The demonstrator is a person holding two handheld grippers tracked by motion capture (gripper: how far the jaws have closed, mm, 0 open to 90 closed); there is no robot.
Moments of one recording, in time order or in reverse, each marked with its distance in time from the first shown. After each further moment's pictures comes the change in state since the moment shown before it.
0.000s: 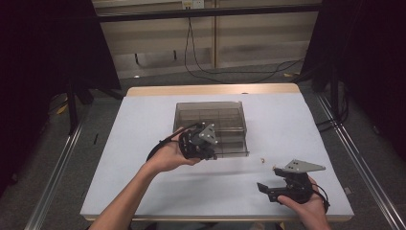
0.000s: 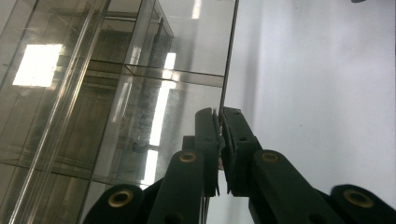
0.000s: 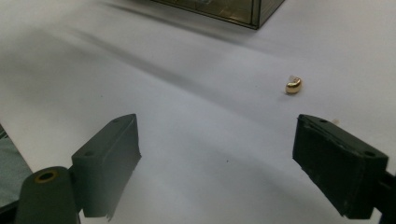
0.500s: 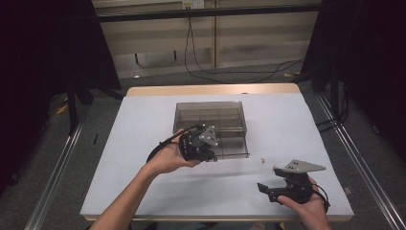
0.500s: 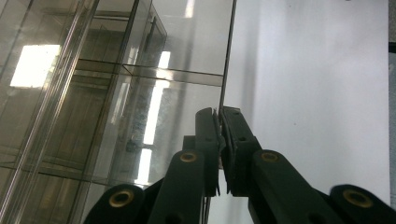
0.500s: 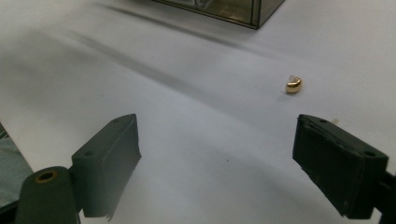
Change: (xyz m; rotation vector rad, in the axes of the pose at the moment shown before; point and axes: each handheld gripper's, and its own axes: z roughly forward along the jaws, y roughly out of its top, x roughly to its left) left arm -0.004 -0.001 0.000 0.005 -0.011 0.009; right arm 0.000 0.000 0.000 -0.006 0.001 -0.002
